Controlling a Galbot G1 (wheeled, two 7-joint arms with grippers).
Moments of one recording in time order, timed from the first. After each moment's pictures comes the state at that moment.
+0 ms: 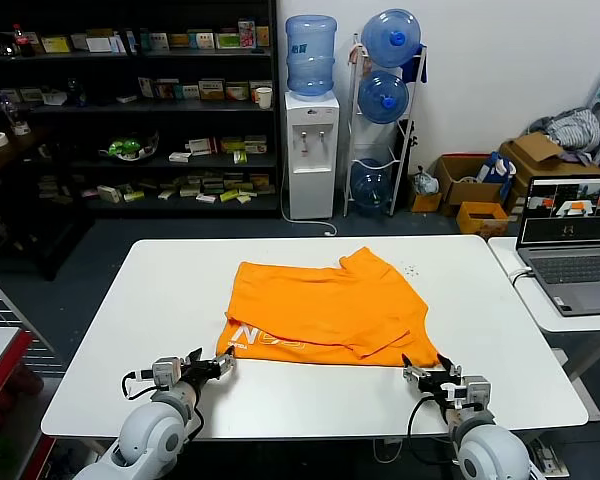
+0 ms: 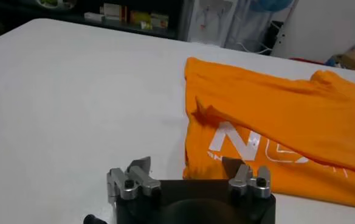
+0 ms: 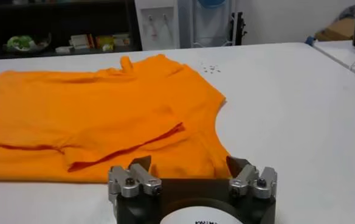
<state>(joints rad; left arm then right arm) 1.16 -1.02 -0.16 -1.75 -0.84 0.37 -0.39 -1.31 0.97 0.28 1.78 0.71 -0.32 0.29</state>
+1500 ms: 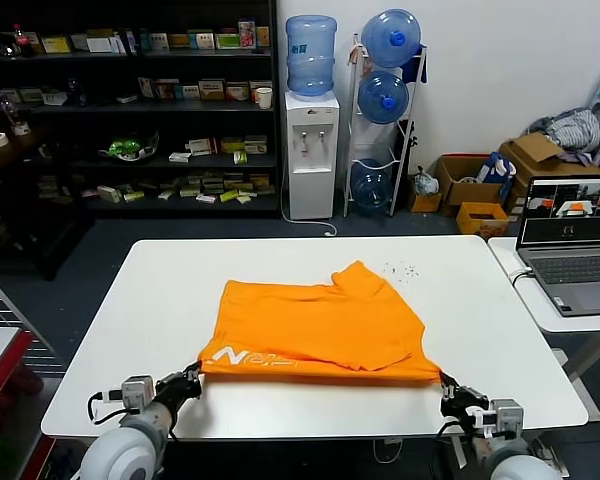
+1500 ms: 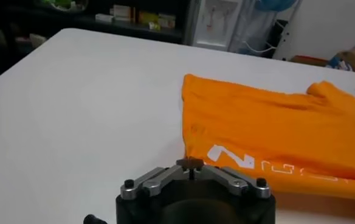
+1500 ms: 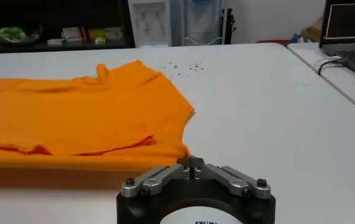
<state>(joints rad) 1.35 -0.89 -0.25 -1.99 -0.94 0.39 -0.49 -1.57 0.86 0.40 2.01 0.78 -0.33 0.38</state>
